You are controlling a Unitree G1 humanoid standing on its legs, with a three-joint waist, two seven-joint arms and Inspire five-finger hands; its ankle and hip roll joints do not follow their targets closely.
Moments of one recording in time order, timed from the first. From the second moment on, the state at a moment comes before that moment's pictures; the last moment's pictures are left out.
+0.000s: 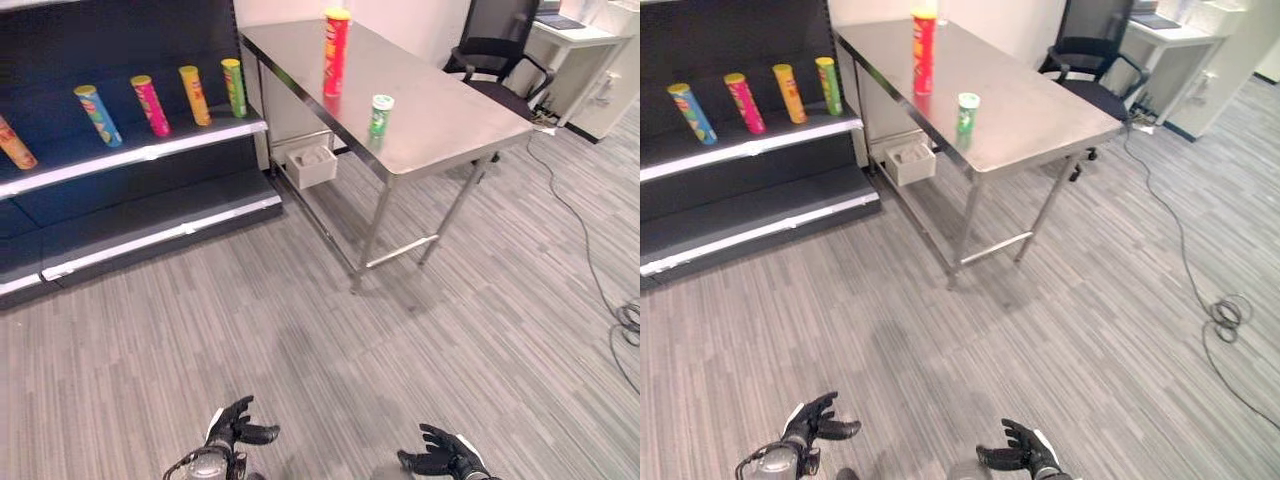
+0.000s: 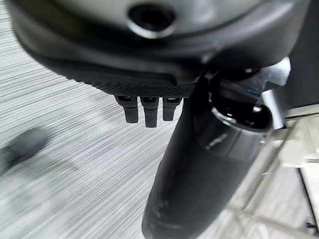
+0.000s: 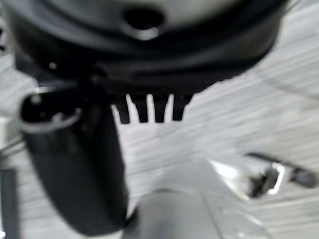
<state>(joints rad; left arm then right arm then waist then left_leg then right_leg) -0.09 0.21 -0.19 1.06 -0.20 -0.15 0.06 0.12 -0.32 0.18 0.84 0.13 -0.11 0.04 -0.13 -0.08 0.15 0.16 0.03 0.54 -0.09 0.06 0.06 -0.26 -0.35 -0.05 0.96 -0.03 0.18</state>
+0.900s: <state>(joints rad) -0.15 0.13 -0.24 1.04 -0.19 -0.15 0.05 -0.01 -0.39 0.17 0.95 0.14 -0.11 0.03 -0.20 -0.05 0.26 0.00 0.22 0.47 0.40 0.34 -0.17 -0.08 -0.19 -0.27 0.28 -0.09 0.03</state>
